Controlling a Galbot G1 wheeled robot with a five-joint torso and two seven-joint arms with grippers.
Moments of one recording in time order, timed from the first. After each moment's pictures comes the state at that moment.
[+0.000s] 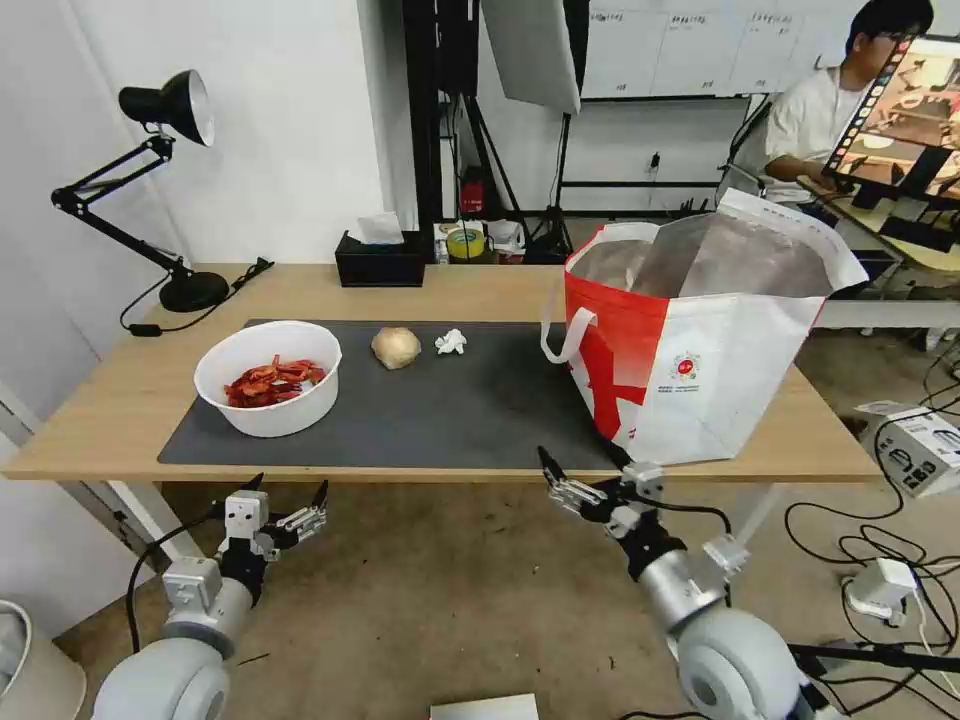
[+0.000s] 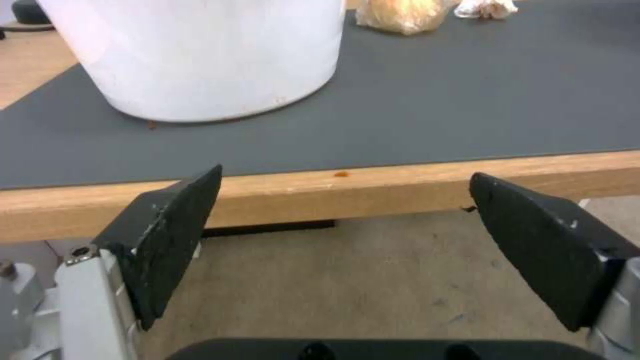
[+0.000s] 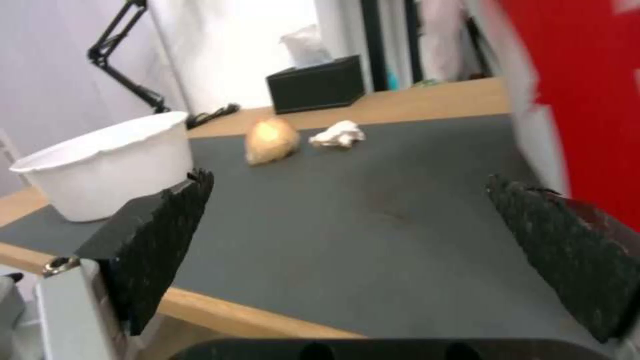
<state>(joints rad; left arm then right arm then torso) 1.62 -1.09 -0.61 -2.10 -0.41 0.17 -0.09 -1.32 1.01 0.17 2.09 0.64 -0.02 0.09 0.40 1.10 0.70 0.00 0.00</state>
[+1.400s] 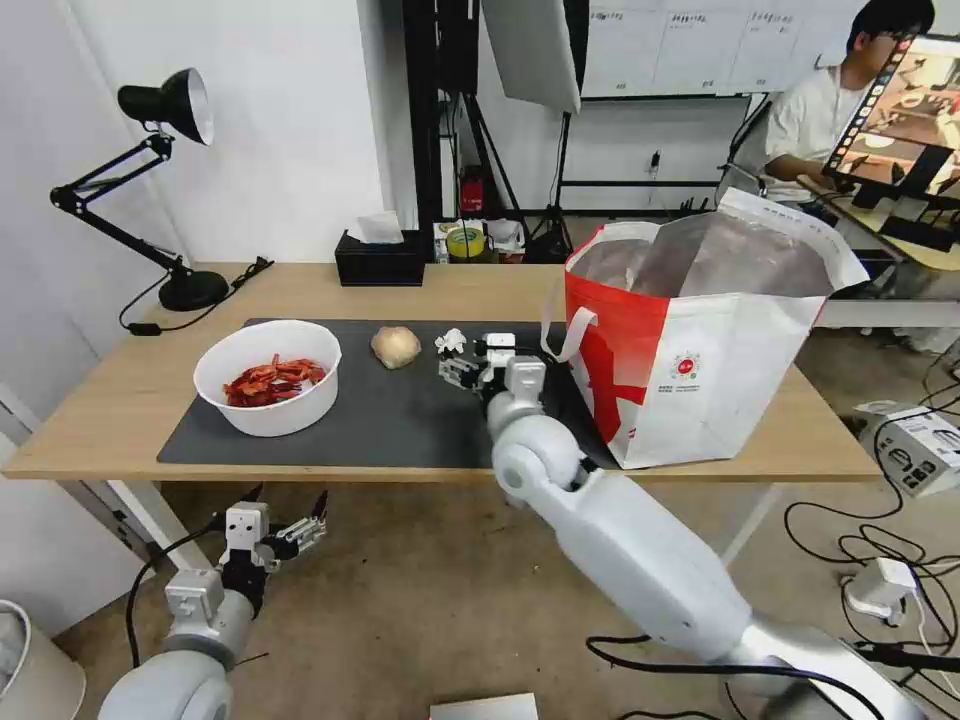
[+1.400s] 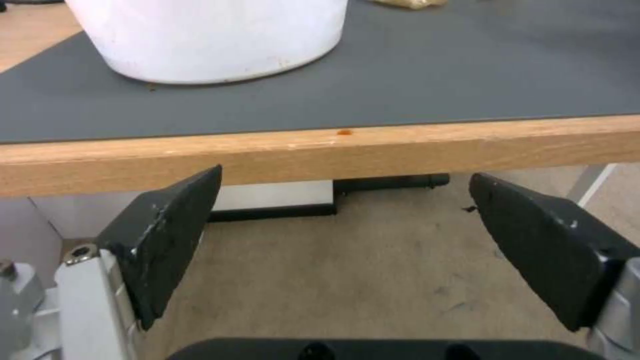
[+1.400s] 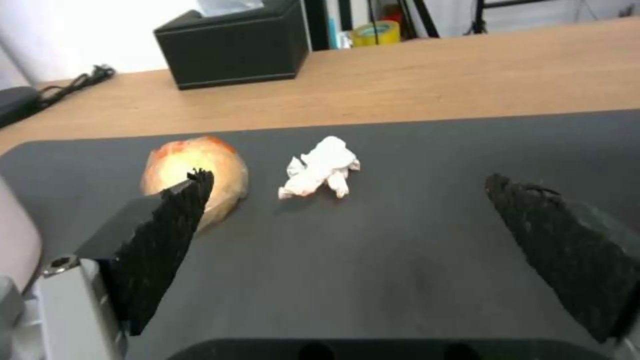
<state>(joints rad) 1.65 -1.12 -0.61 -2.08 -0.39 0.16 -0.09 -0.52 1.37 -0.28 1.59 0.83 -0.35 0.75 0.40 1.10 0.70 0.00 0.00</state>
